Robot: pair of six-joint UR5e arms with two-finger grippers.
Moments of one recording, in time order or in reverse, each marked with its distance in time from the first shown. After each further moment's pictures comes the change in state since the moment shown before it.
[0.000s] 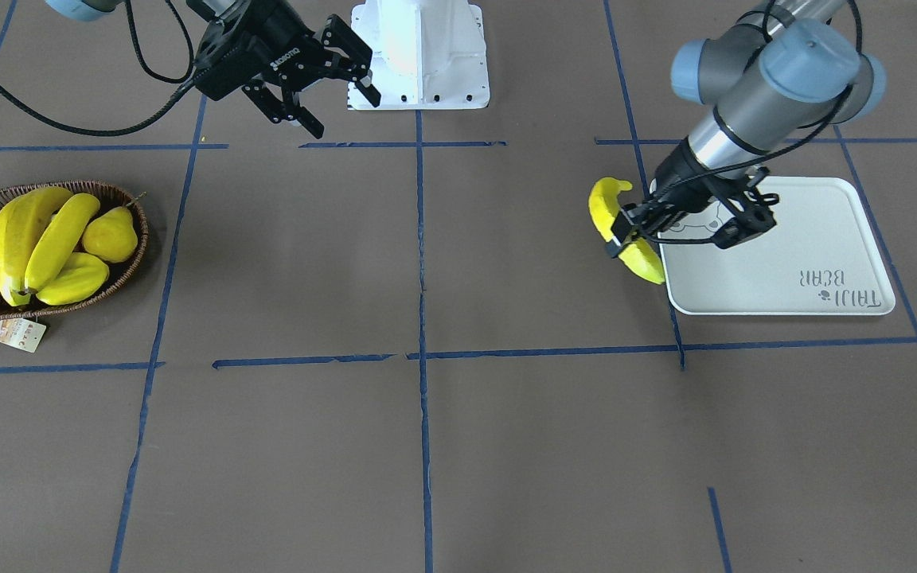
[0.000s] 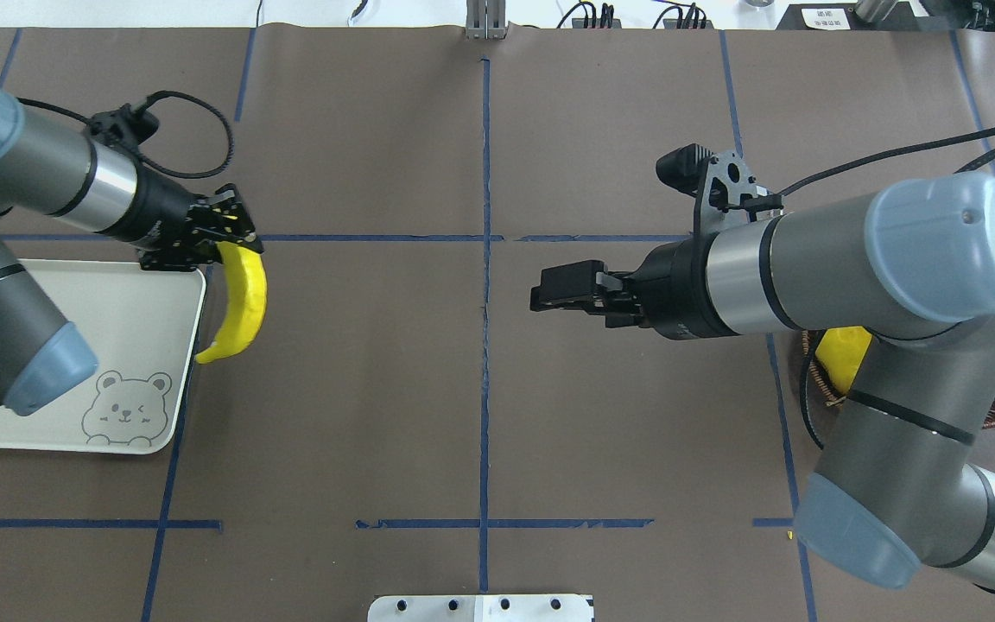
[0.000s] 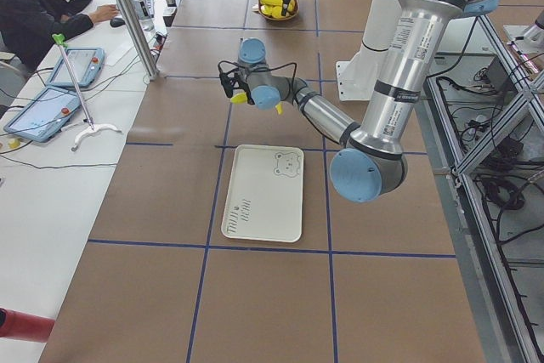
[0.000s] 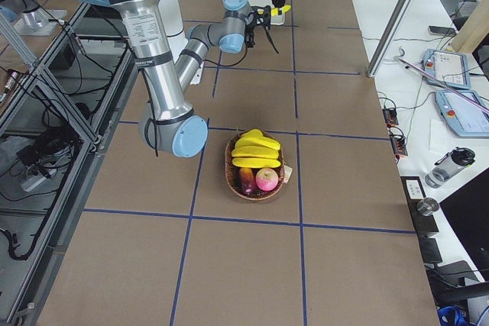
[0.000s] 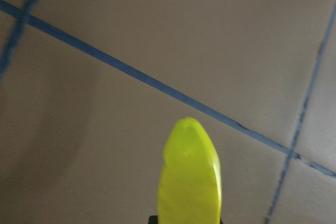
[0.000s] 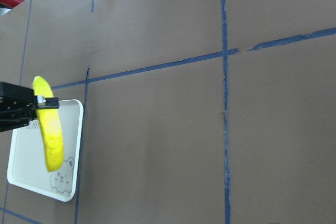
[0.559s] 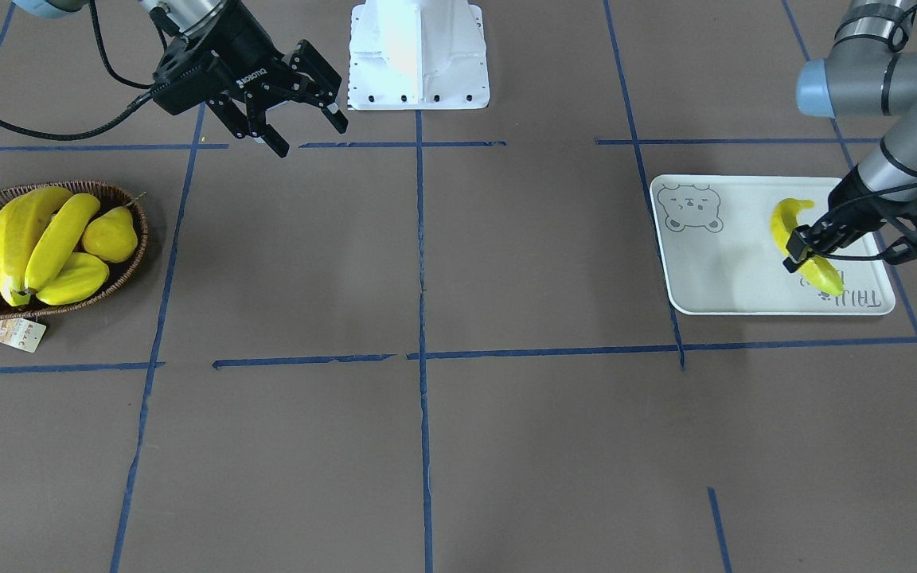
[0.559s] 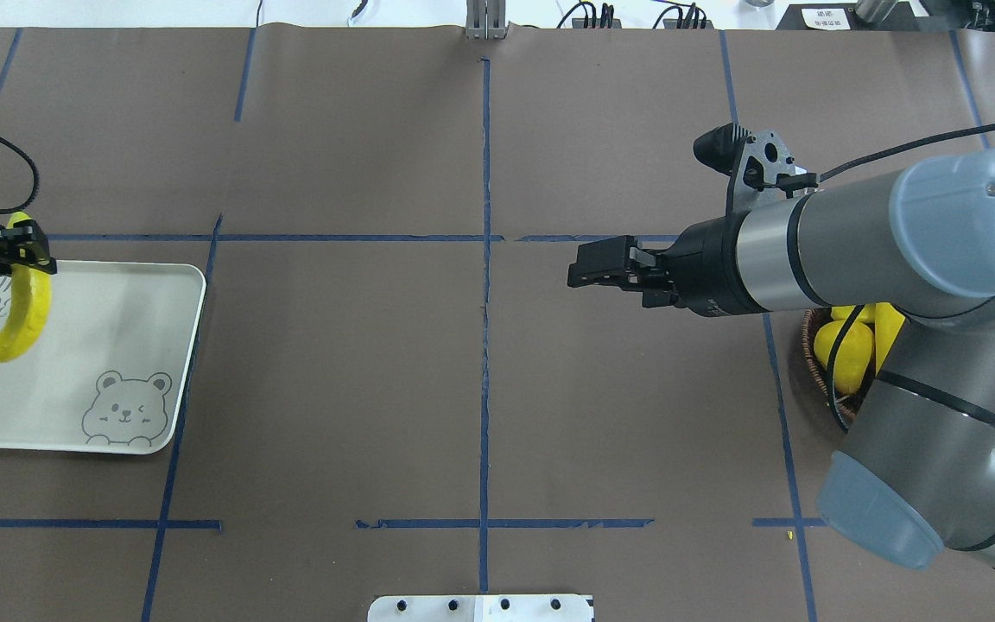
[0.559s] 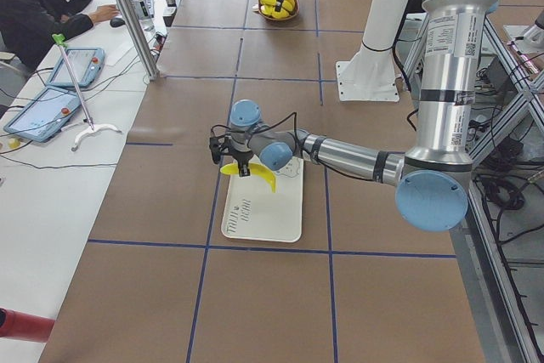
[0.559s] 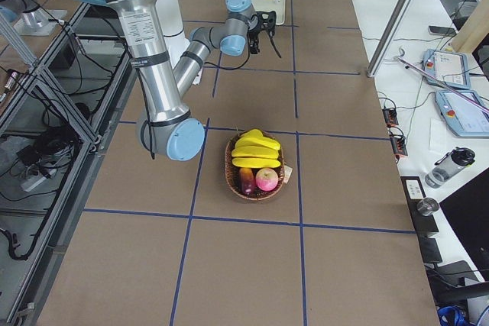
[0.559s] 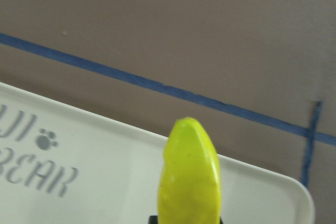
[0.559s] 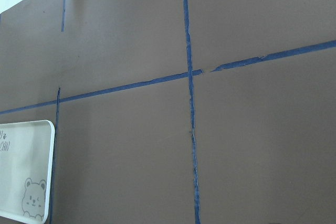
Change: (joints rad) left arm -0.183 0.221 0.119 0.006 0.005 0.456; right arm 0.036 -0.022 0.010 -0.050 -0.009 -0.006
